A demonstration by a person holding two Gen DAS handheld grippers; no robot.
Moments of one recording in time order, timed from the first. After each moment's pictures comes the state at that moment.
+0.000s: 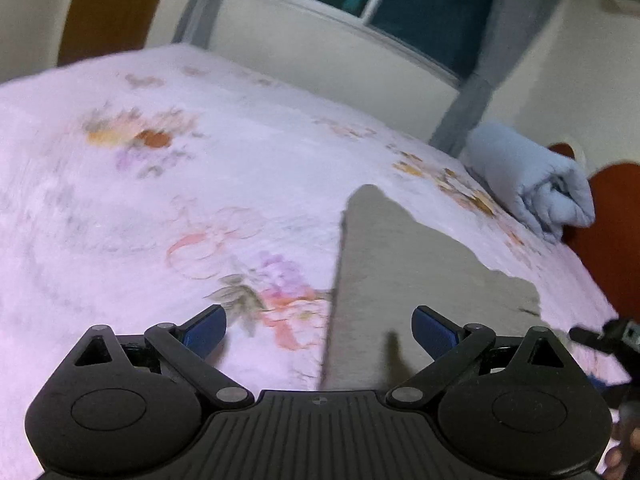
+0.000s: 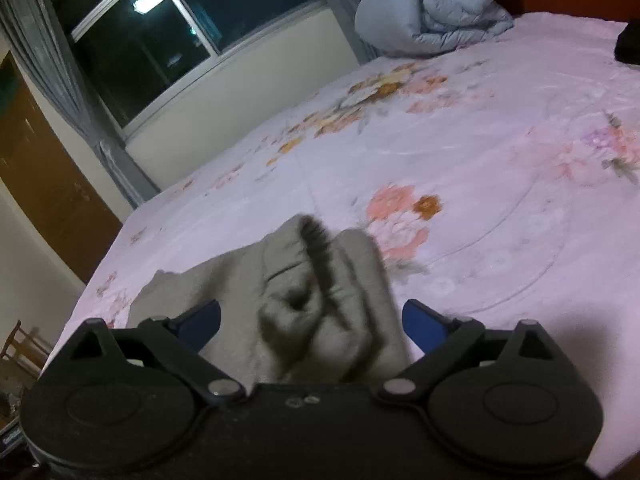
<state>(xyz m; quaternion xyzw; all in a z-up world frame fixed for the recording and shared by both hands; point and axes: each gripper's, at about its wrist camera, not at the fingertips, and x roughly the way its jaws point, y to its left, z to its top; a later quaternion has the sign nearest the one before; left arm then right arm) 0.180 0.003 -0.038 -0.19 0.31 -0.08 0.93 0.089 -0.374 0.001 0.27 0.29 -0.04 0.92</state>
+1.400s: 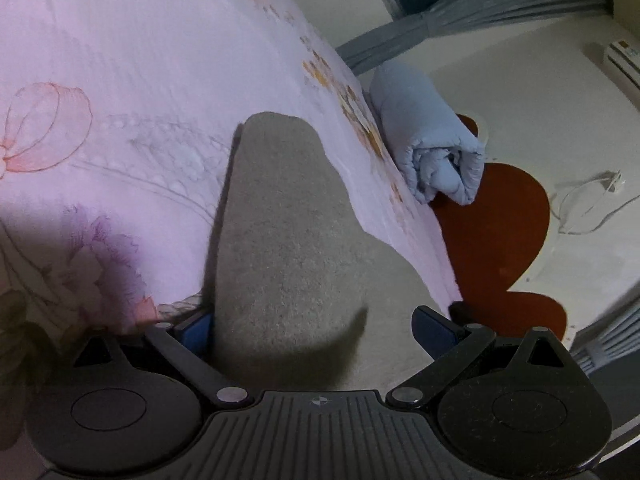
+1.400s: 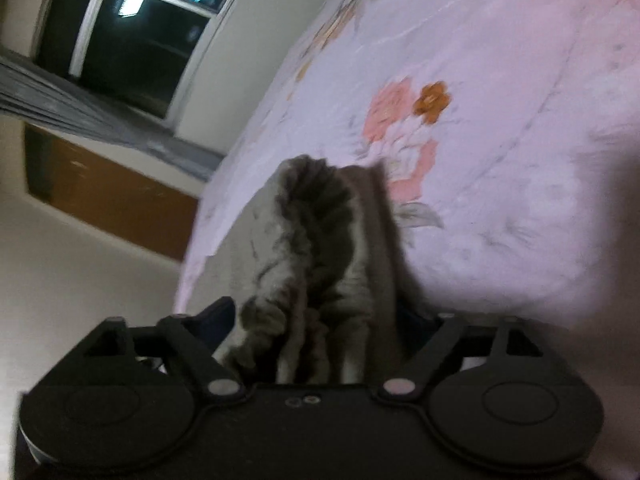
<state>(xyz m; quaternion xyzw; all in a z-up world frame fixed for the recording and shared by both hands) 0.342 -0.032 -0.109 -0.36 0.43 -0.32 0.76 0.130 -0.460 -0.081 0.48 0.33 0.15 0.80</state>
